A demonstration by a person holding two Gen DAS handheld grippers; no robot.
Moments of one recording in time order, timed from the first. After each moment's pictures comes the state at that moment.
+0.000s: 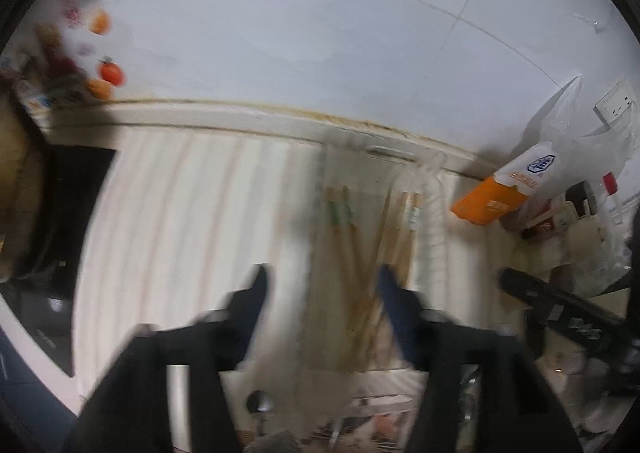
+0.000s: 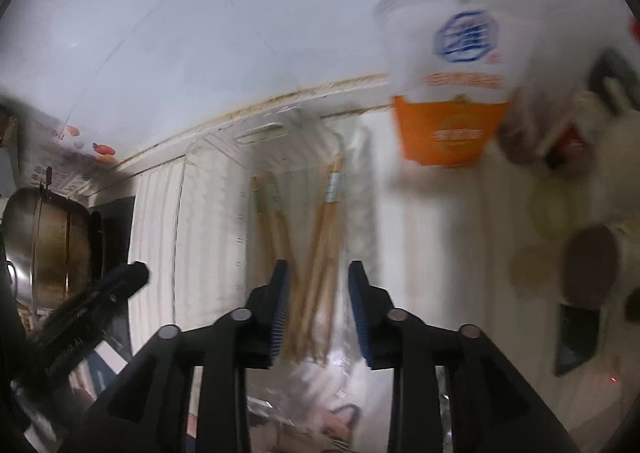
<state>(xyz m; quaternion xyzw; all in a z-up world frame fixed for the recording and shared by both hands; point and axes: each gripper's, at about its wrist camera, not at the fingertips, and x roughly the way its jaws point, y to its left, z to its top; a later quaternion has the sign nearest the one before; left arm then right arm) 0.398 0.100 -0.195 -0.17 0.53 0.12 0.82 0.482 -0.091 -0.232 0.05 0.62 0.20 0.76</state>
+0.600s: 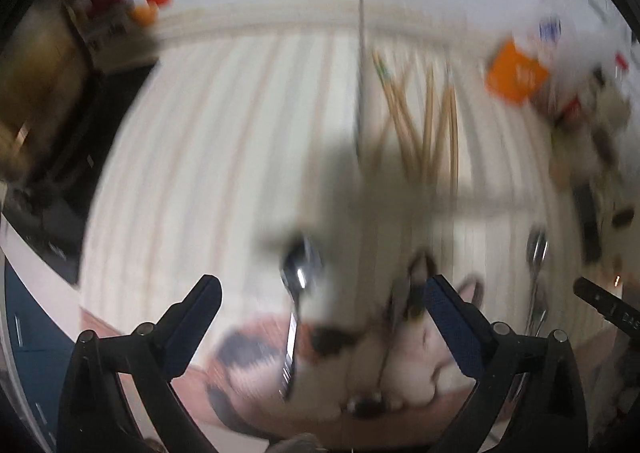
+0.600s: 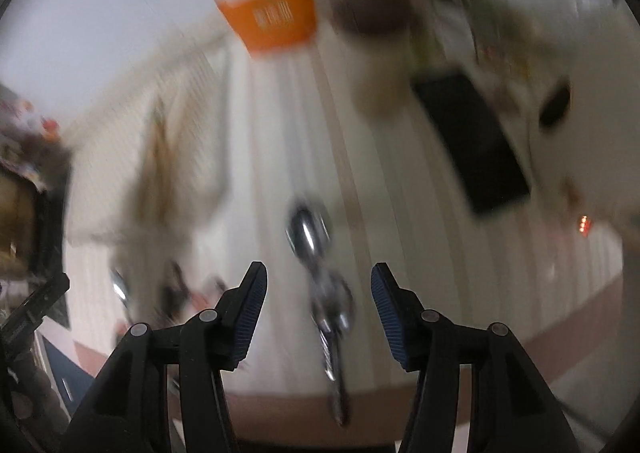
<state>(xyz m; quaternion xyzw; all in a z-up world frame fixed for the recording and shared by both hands) 0.271 0.054 -0.275 -0.13 0.60 0.15 0.77 0.343 -0.221 -0.302 0.04 0.66 0.09 0.75</state>
